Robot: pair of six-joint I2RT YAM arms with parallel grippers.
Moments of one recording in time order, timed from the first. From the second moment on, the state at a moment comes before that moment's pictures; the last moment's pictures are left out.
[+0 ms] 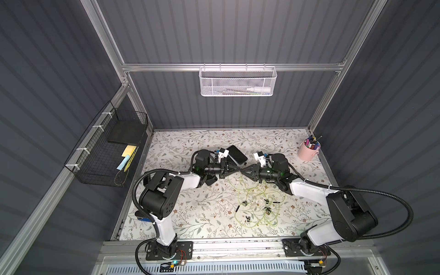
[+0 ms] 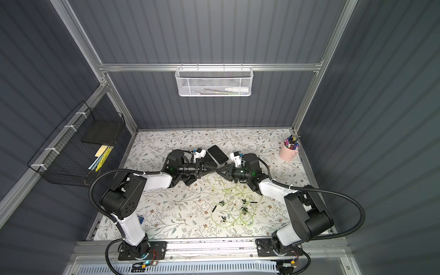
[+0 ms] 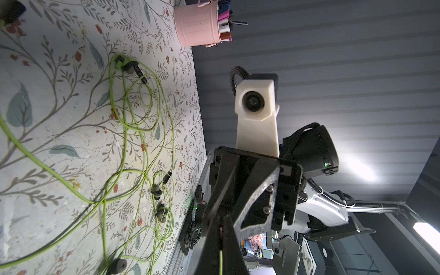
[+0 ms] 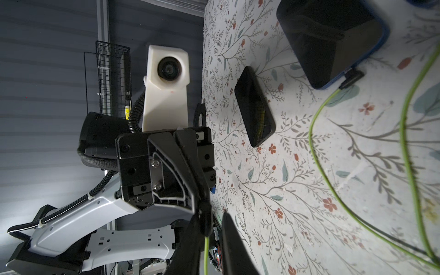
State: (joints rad) left arm -0.49 1.82 0.87 0.76 1.08 -1.28; right arm 0.44 1.49 0.68 0.41 -0.78 1.09
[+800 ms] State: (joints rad) left arm -0.49 1.83 0.86 0.82 1.07 -1.32; right arm 0.43 1.51 0.68 0.45 -0.78 1.10
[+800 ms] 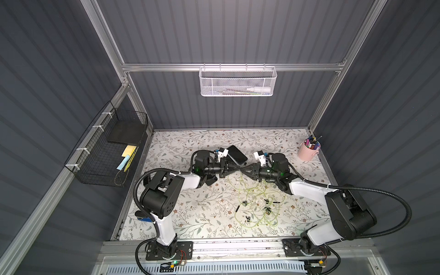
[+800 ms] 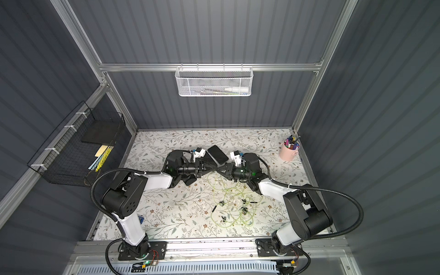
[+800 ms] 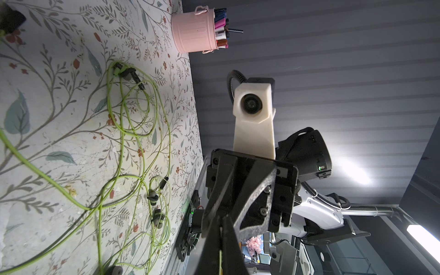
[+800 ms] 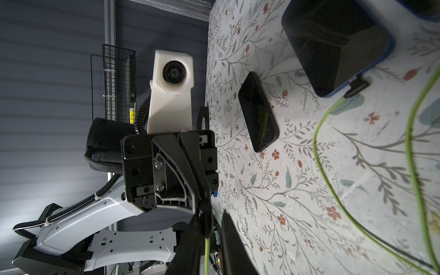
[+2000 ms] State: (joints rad) left arm -0.42 1.74 1.02 0.19 1.00 -0.97; right arm 0.43 1.51 0.68 0.42 -0.76 1.07
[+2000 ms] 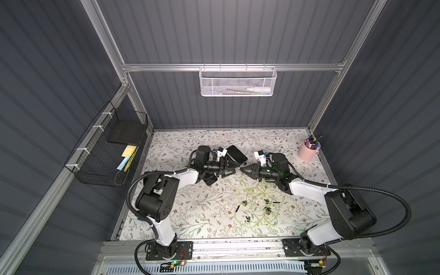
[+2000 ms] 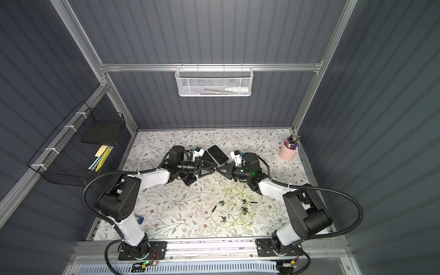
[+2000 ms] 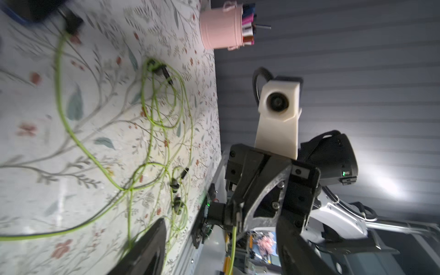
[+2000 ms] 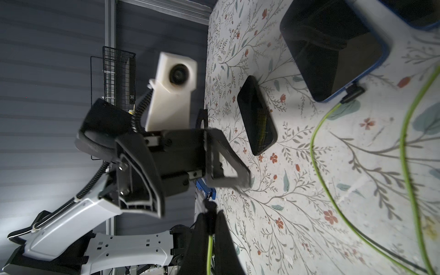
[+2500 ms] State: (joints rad) left arm -0.38 1.70 1.22 -0.54 0.44 -0.75; right arm 0.45 1.35 0.74 -0.10 -0.63 0.75
